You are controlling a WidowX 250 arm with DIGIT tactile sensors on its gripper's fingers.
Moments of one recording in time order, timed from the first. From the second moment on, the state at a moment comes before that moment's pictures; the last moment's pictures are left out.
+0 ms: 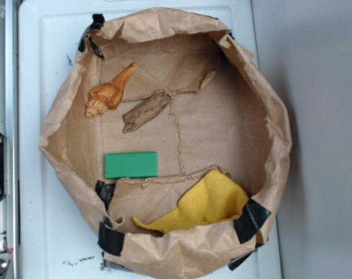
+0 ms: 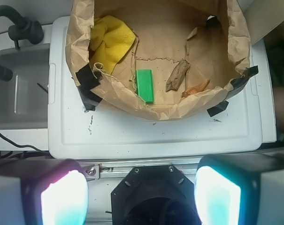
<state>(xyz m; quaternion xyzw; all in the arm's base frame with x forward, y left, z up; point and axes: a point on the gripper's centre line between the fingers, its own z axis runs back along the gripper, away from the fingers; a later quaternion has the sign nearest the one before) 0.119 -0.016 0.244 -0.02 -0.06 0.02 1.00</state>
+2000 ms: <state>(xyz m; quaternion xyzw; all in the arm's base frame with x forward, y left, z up) 0.261 0.018 0.141 0.06 -0.10 0.03 0.99</state>
